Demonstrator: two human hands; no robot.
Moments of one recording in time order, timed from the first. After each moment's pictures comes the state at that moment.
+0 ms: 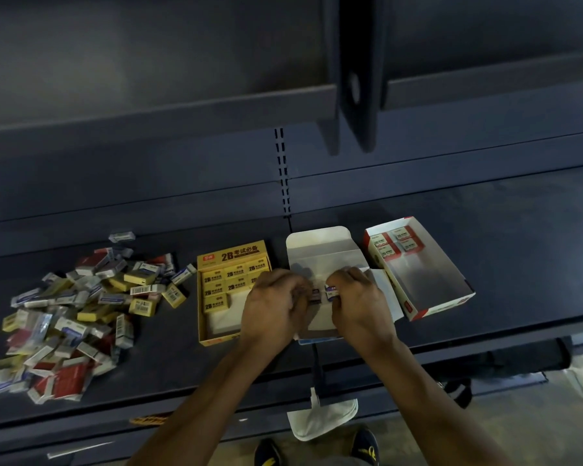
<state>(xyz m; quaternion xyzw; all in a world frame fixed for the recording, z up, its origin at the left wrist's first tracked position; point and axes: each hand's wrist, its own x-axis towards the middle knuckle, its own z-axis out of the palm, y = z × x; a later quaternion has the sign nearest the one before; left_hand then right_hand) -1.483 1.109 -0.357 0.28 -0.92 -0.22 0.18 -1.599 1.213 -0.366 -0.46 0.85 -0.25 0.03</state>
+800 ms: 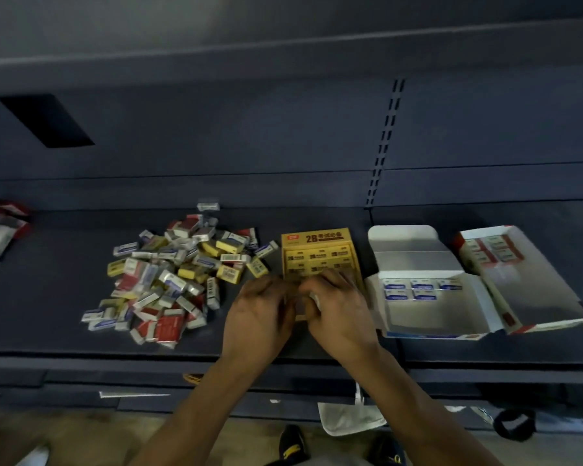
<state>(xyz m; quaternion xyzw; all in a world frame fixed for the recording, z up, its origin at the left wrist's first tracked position) -1.351 1.062 -0.354 0.34 -0.90 -0.15 0.21 -1.476 1.135 -0.359 -0.56 0.76 -0.32 0.03</state>
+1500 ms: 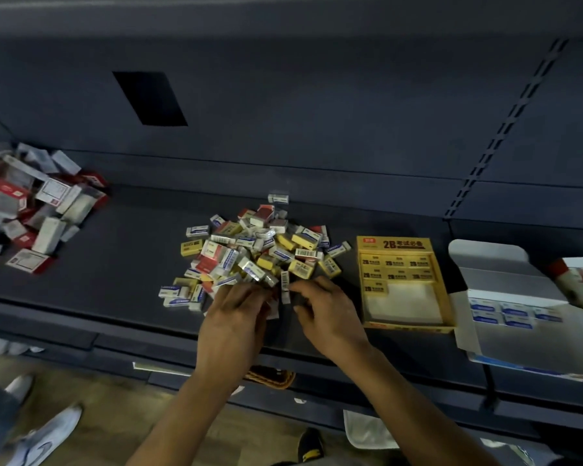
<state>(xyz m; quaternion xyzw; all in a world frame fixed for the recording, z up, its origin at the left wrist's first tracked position) -1.229 1.015 -0.364 0.41 -0.88 -0.05 0.22 -1.389 1.061 -0.375 -0.60 0.72 -0.28 0.20</state>
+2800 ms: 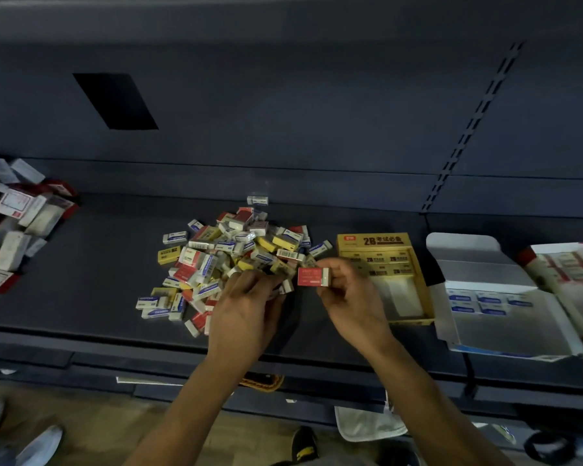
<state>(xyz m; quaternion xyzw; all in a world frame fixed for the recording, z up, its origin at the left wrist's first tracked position) -1.267 1.008 -0.360 0.37 -0.89 -0.08 0.26 -1.426 1.081 -0.351 -0.44 0.72 -0.45 0.28</state>
